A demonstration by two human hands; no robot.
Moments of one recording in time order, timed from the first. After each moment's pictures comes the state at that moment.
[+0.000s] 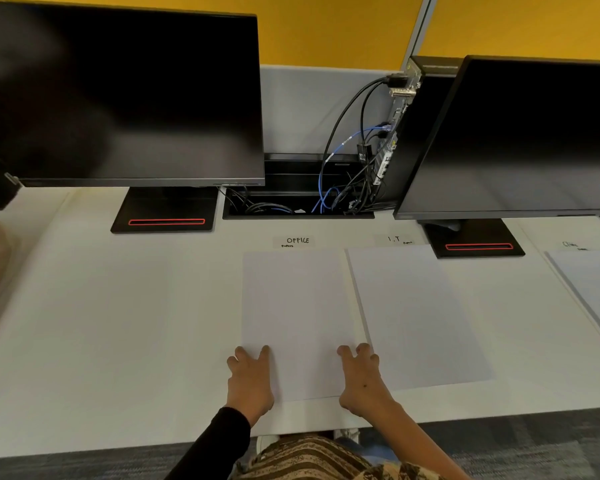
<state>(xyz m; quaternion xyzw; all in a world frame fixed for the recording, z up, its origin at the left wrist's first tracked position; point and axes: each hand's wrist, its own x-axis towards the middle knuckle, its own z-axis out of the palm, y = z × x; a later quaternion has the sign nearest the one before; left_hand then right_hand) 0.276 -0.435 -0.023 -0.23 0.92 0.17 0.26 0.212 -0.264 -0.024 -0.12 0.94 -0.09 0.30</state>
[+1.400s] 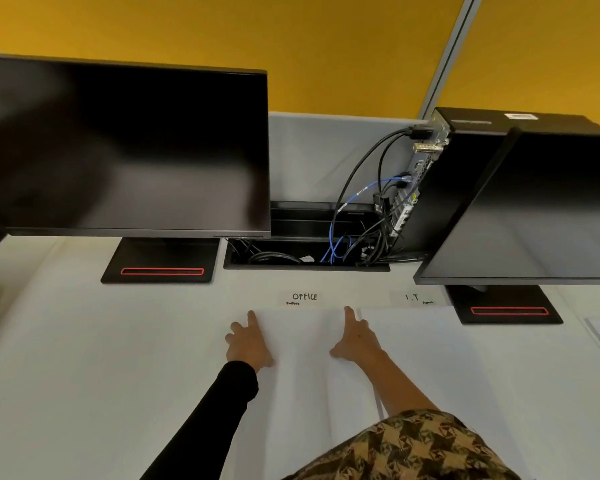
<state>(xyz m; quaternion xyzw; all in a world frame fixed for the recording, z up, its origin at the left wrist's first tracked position) 0.108 -0.512 -0.009 -0.35 0.87 0.25 0.25 0.027 -0.343 -0.003 -0.03 0.94 -0.14 0.32</state>
